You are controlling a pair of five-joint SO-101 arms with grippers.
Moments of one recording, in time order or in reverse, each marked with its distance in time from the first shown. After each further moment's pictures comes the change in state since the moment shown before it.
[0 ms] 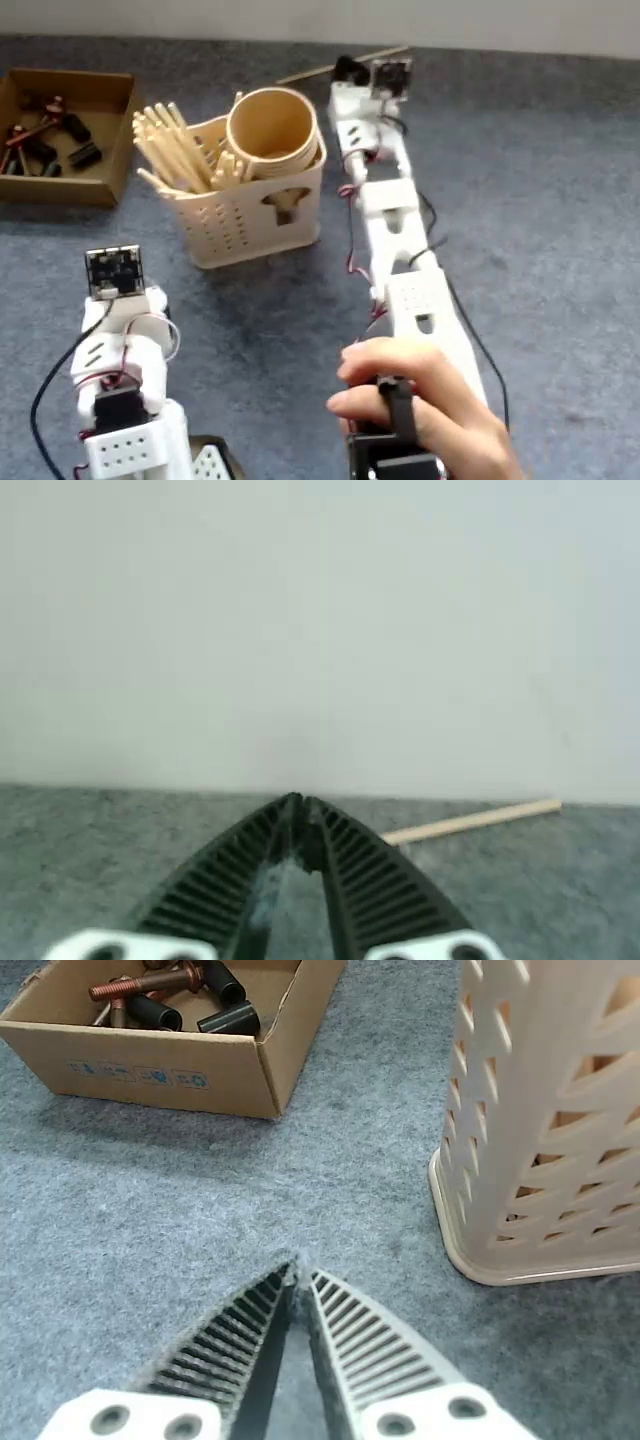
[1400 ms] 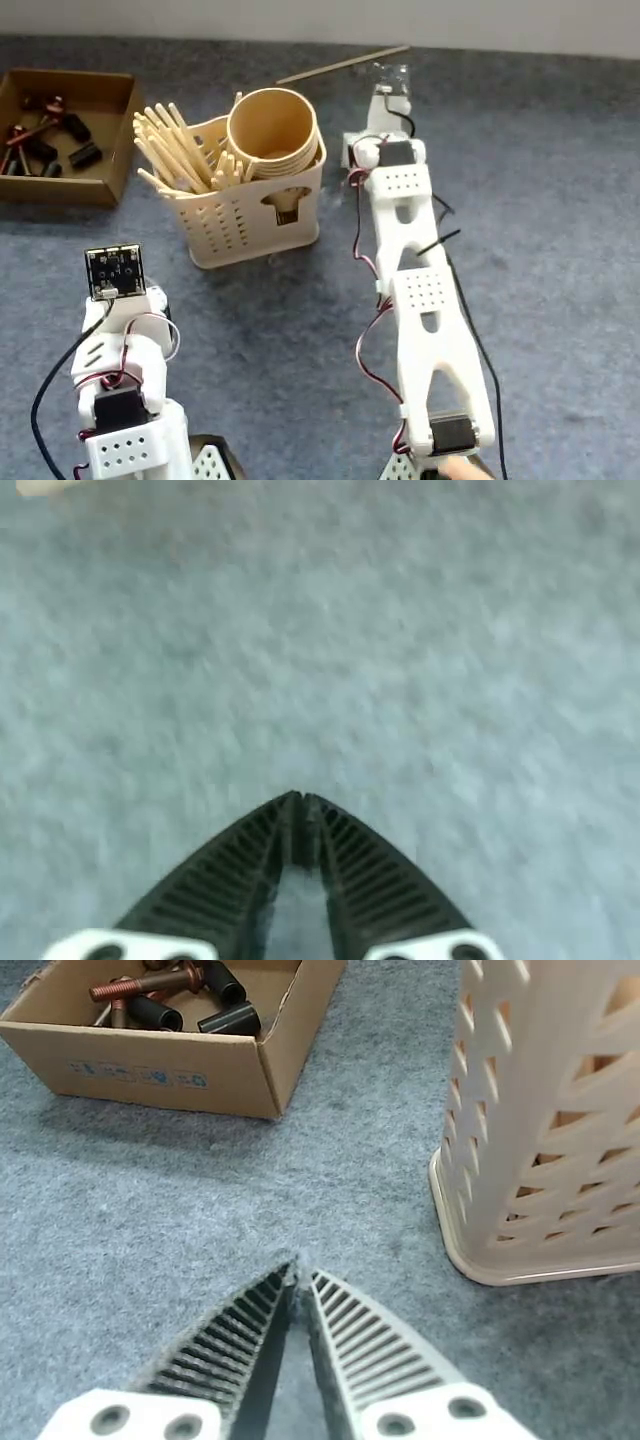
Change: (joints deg) left arm 0.0 0.0 0.0 -0.4 0.0; right arm 1.6 -6.2 -9.3 67.9 0.1
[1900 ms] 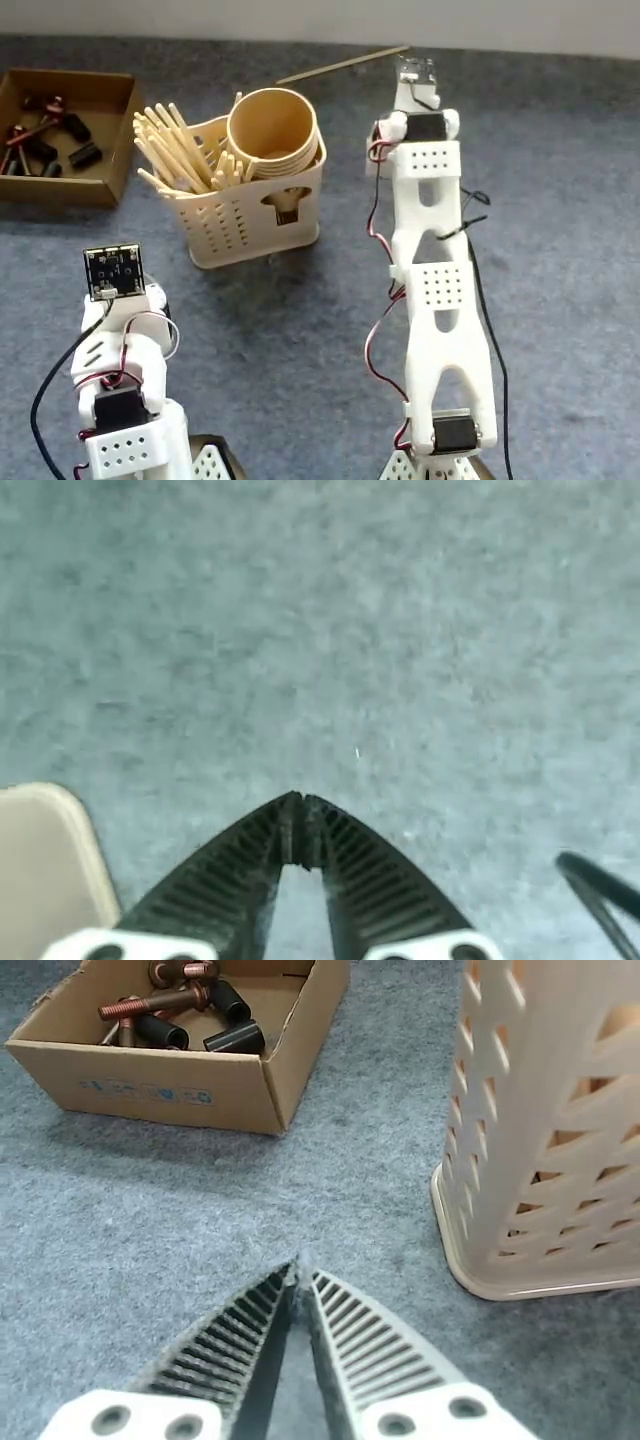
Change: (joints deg) left arm 0.0 0.0 0.0 -1.3 0.0; right arm 3.0 -13.1 0.0 28.3 3.3
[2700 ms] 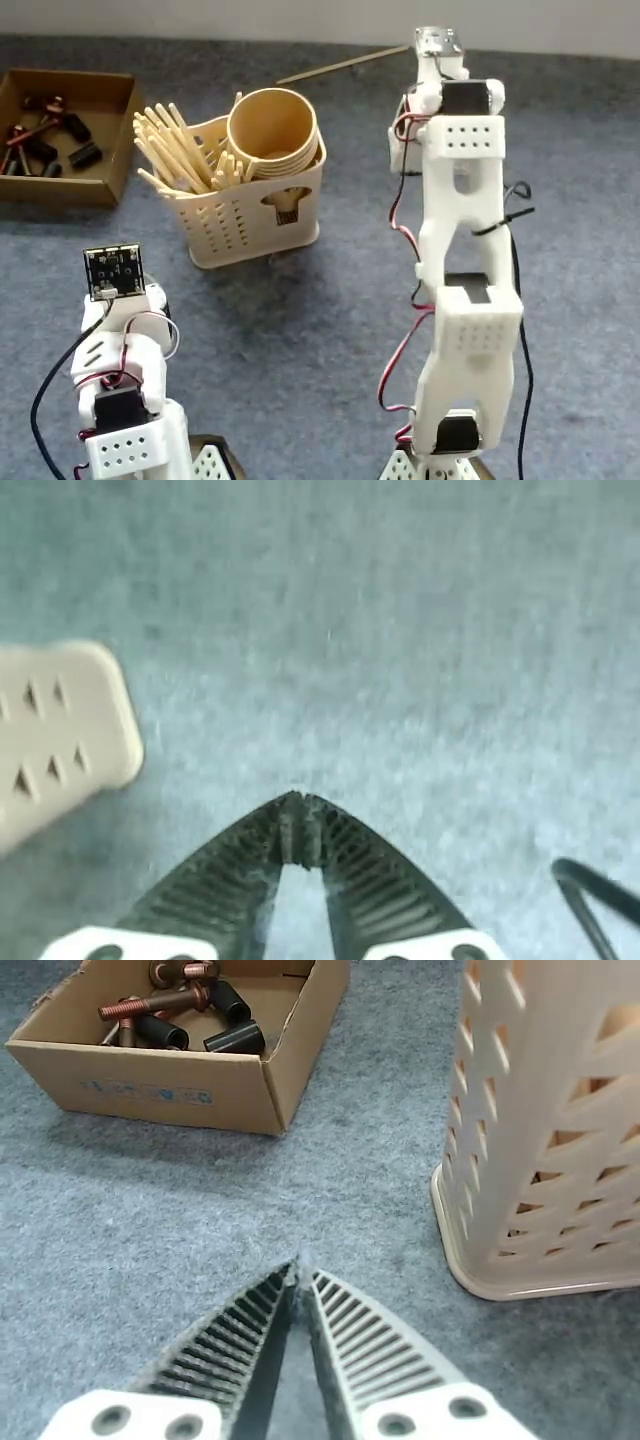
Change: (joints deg) left arm 0.0 0.0 0.0 -0.1 0.0; right arm 2.2 -42.4 47.2 0.7 6.6
